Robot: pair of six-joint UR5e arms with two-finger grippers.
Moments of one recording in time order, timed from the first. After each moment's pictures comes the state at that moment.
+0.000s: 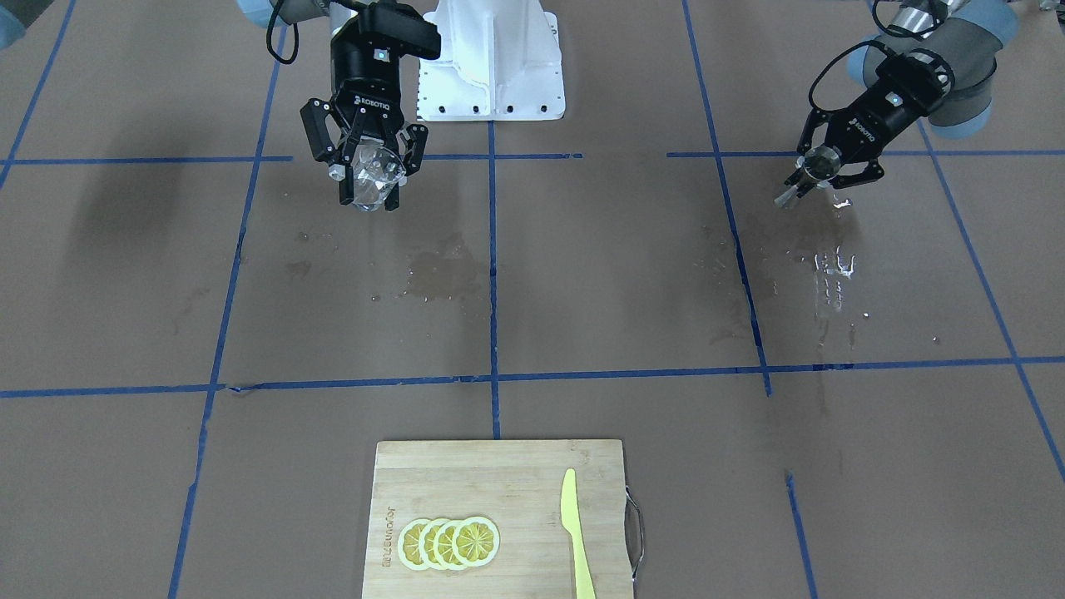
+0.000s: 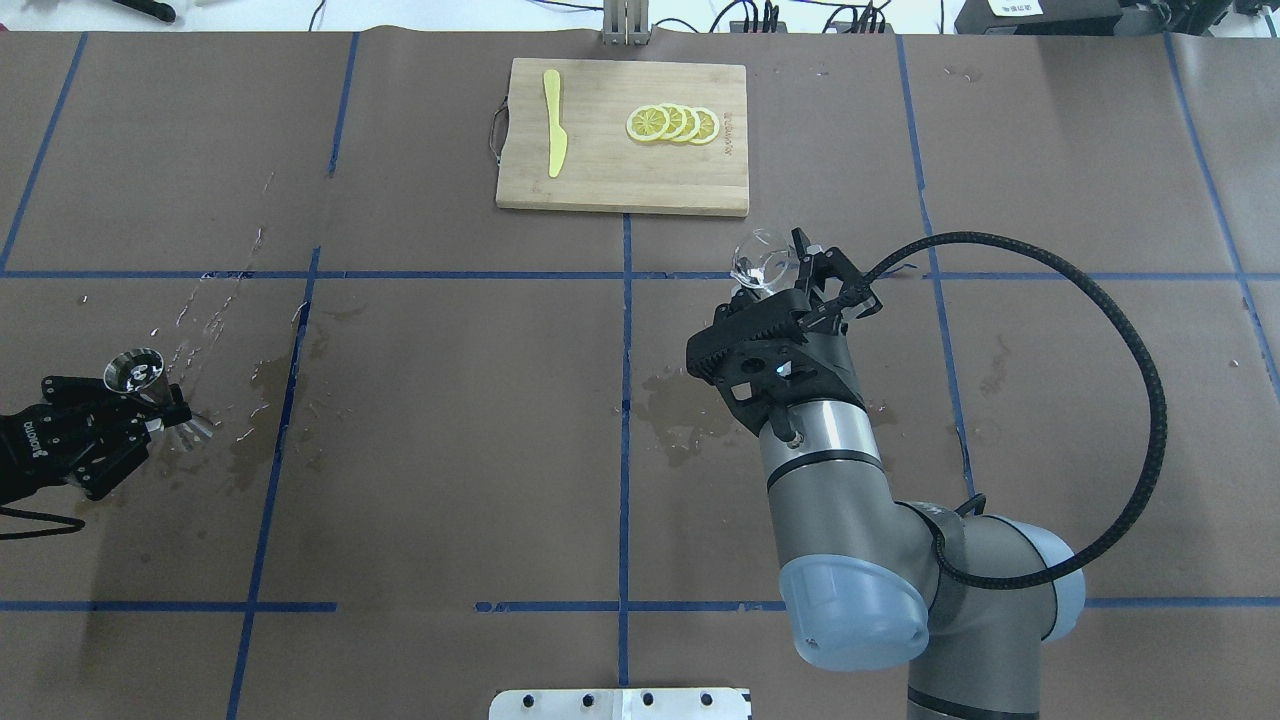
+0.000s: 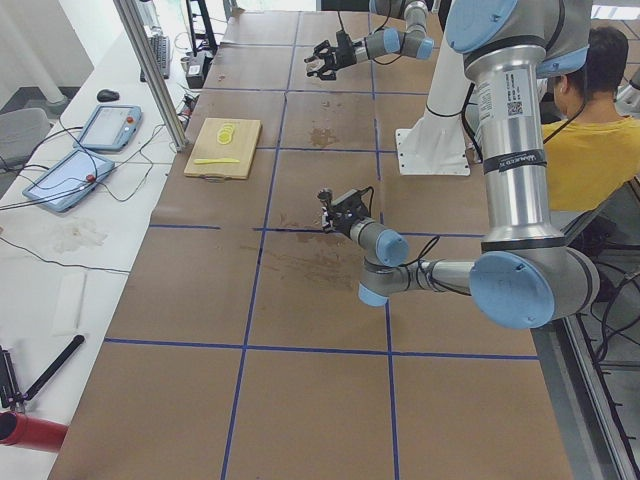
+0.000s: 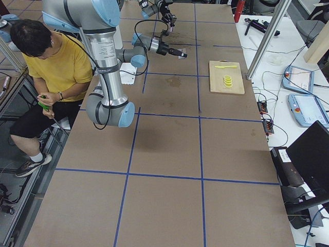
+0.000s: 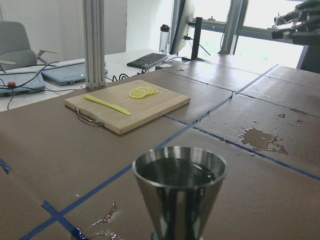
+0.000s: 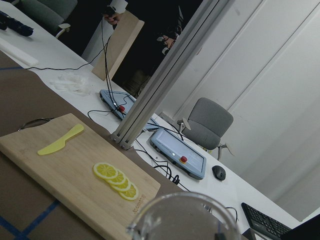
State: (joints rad) left arm -0.51 -1.36 -1.55 -3.61 -1.51 -0.57; right arm 0.21 -1.18 2.02 -1.33 0.50 0.59
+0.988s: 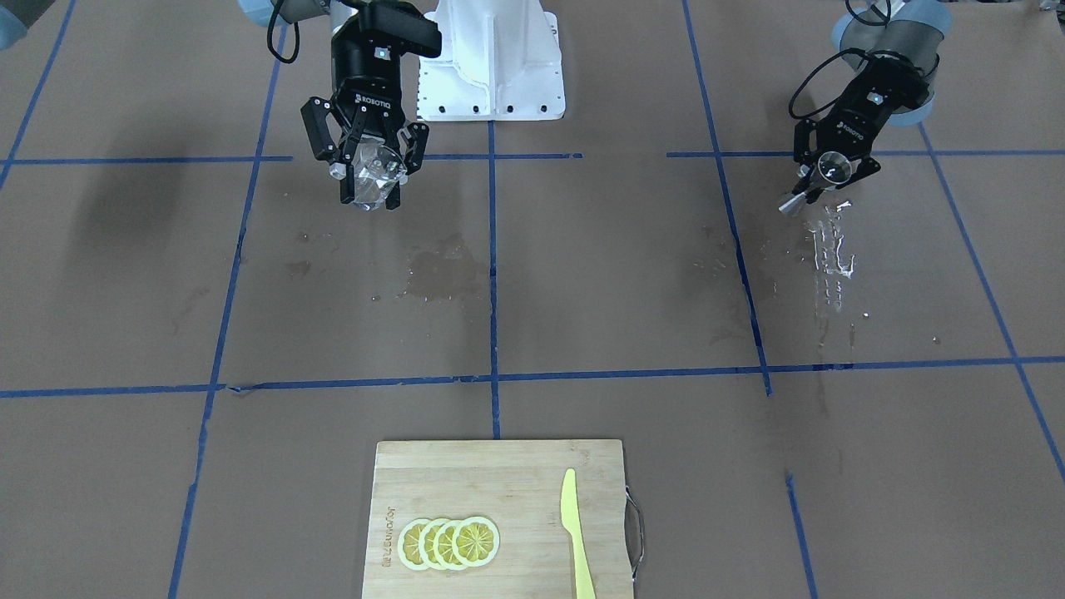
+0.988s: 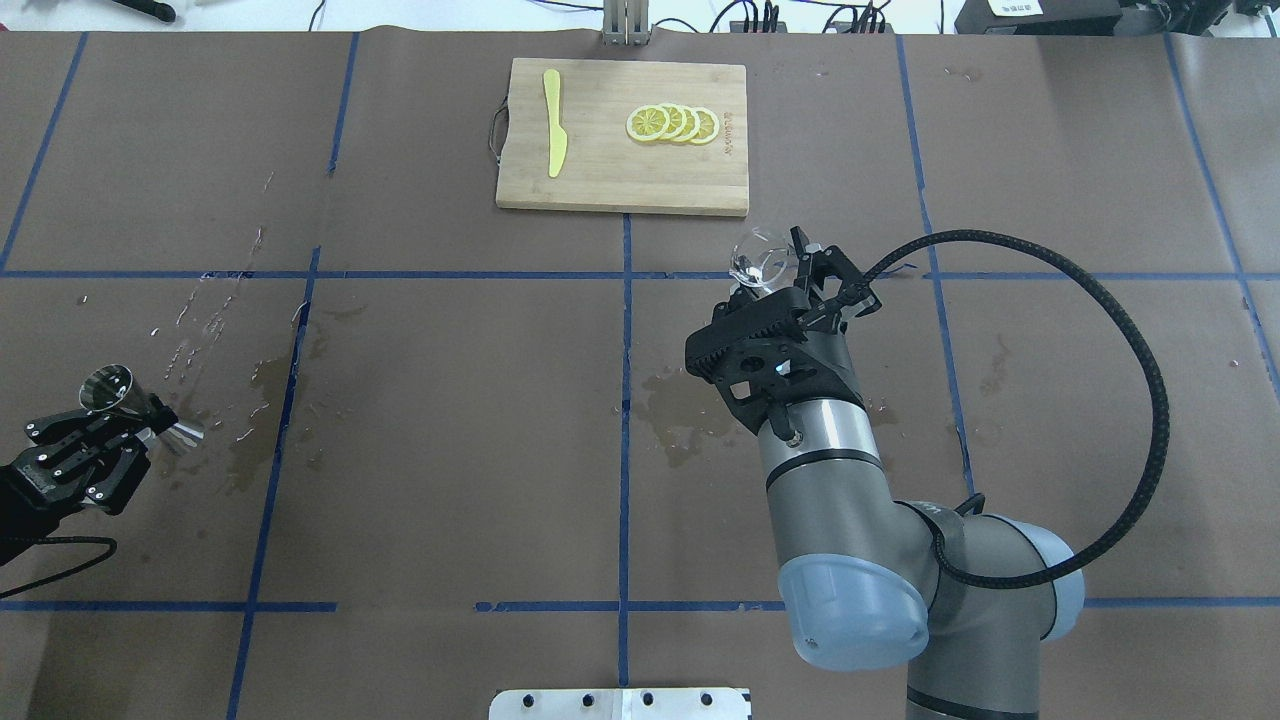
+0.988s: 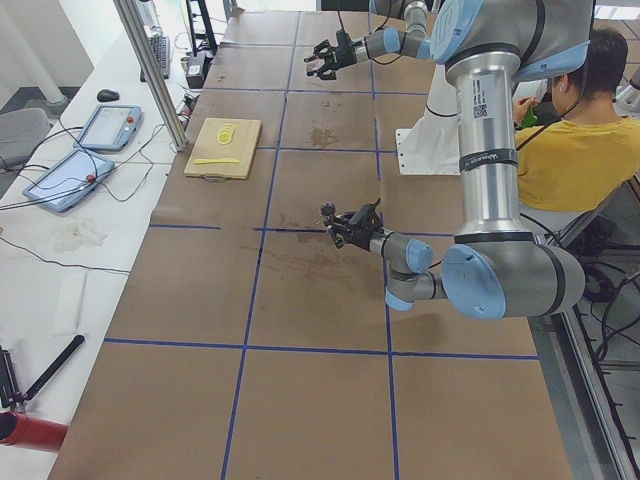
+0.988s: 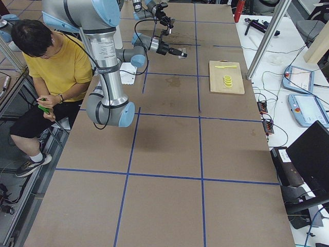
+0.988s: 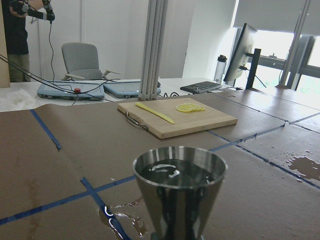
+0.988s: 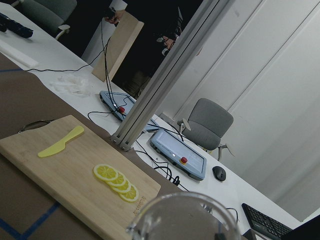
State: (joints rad) left arm -0.22 -1.34 -1.50 -3.70 -0.89 -0.58; right arm 0.21 -1.17 2.02 -1.33 0.50 0.59
